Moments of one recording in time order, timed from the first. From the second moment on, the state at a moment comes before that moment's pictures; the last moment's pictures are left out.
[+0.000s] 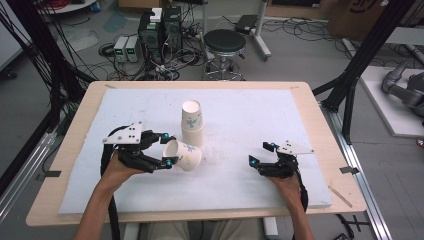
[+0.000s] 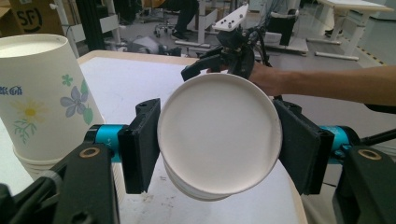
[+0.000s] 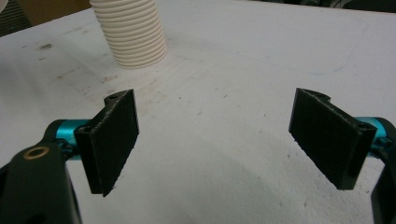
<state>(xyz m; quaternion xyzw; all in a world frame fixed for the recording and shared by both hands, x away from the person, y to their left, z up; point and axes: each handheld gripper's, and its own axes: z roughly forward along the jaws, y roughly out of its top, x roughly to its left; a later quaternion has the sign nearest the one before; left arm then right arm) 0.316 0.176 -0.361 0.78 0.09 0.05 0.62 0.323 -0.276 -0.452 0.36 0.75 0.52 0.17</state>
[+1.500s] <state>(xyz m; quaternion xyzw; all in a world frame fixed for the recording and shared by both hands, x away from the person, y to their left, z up) 0.319 0.159 -0.374 0.76 0.09 0.02 0.64 0.328 -0.206 -0.374 0.12 0.82 0.57 0.03</state>
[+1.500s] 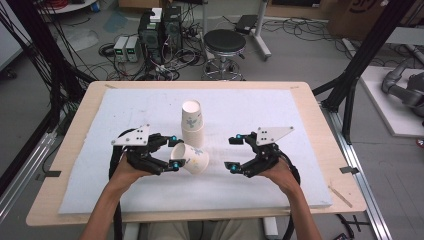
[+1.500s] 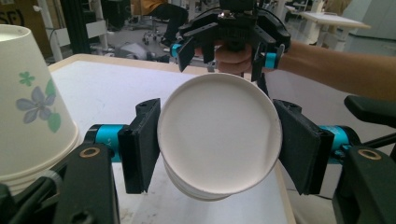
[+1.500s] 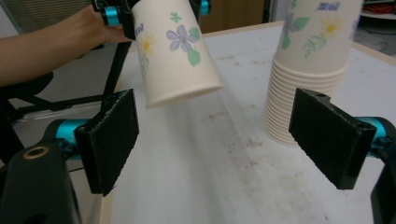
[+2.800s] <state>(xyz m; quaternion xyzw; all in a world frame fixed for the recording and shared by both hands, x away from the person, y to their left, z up) 0.317 0.138 -0.367 0.76 0.06 0.00 0.65 0.327 -0.131 -0.378 0.05 0.84 0.54 -0.02</state>
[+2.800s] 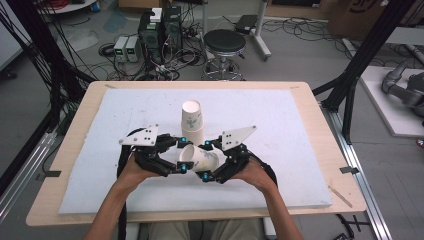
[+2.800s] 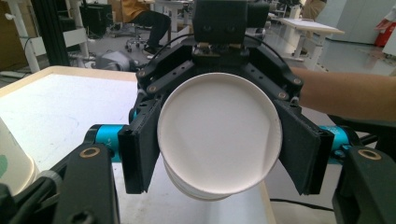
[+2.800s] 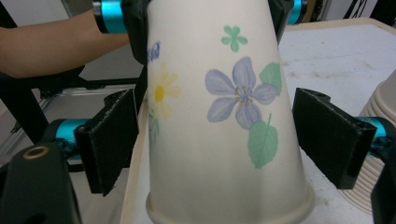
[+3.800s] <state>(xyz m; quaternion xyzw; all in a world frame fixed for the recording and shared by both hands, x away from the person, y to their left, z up) 0.317 0.149 -0.363 0.74 0.07 0.02 0.67 0.328 -0.132 -0.379 0.04 0.85 0.53 -0.02</state>
